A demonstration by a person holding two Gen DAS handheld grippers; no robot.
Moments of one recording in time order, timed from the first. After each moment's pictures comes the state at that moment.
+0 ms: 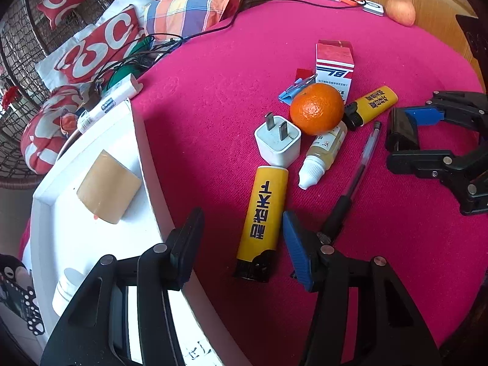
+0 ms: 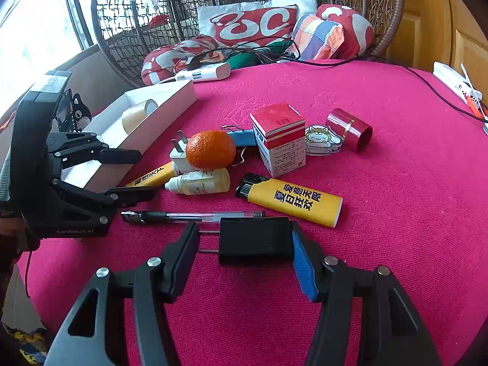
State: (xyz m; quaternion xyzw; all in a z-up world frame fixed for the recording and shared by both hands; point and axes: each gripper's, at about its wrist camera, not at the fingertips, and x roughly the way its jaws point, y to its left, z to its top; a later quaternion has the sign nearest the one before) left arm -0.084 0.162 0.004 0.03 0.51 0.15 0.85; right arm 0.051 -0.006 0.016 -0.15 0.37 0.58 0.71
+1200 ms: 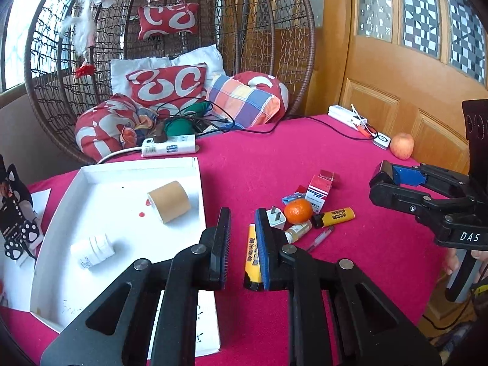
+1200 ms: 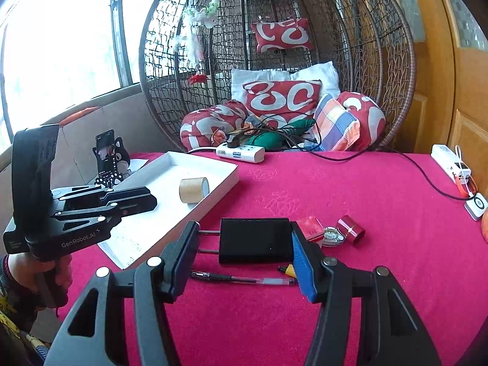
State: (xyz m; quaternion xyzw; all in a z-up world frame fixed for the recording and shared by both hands) left arm -0.177 0.147 0.101 -0.11 0.28 0.24 0.92; right arm 0.004 -0.032 0.113 -0.11 0.23 0.63 0.74
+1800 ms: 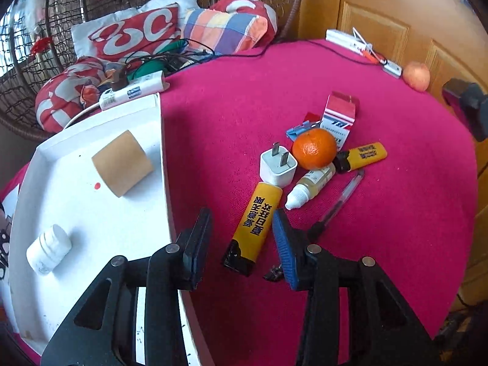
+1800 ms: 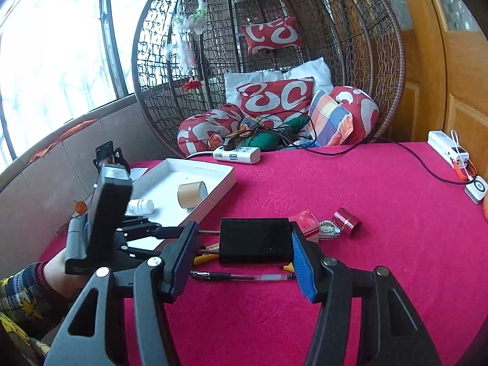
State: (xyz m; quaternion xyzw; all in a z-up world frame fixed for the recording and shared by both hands) left arm -0.100 0.161 0.023 -0.08 0.45 0.20 0.87; right arm 0.016 -0.046 0.111 -0.08 0.26 0.62 0.74
